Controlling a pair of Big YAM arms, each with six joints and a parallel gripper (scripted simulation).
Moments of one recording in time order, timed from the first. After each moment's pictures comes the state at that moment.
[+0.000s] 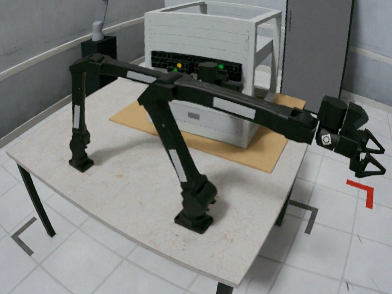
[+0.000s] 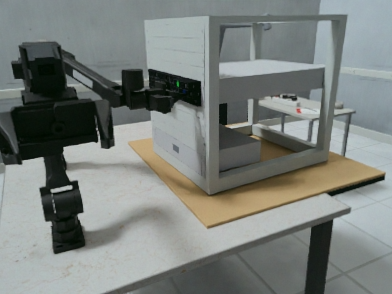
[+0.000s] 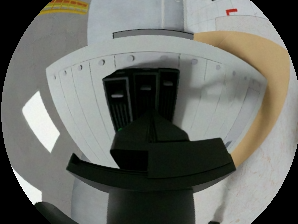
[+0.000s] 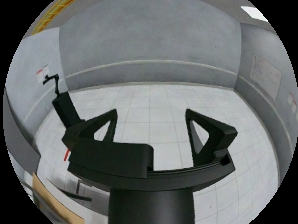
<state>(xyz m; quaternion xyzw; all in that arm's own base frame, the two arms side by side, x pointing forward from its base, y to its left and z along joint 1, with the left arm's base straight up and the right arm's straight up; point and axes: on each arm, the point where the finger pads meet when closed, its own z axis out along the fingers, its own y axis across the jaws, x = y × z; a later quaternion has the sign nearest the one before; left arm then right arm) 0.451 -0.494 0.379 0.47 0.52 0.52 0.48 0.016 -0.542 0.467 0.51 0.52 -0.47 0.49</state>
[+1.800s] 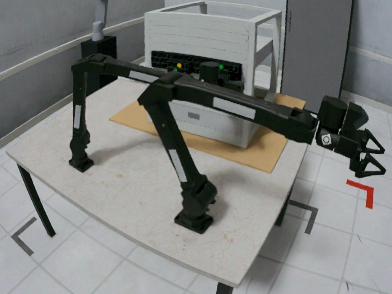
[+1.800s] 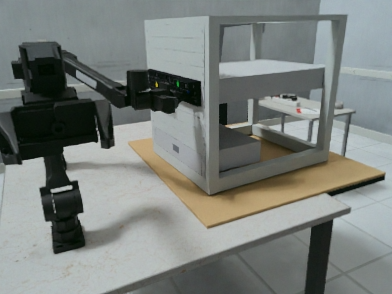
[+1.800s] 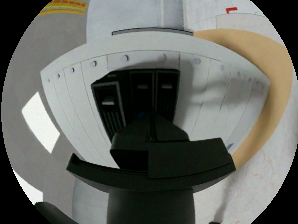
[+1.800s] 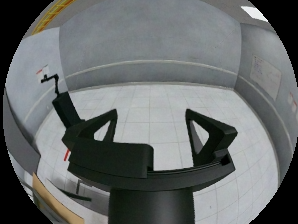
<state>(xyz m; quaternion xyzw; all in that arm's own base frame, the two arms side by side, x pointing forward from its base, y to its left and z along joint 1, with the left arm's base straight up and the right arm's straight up) 0.467 -0.490 0.375 0.47 0.53 0.53 0.47 0.016 -0.542 0.467 0.51 0.52 -0.47 0.49</state>
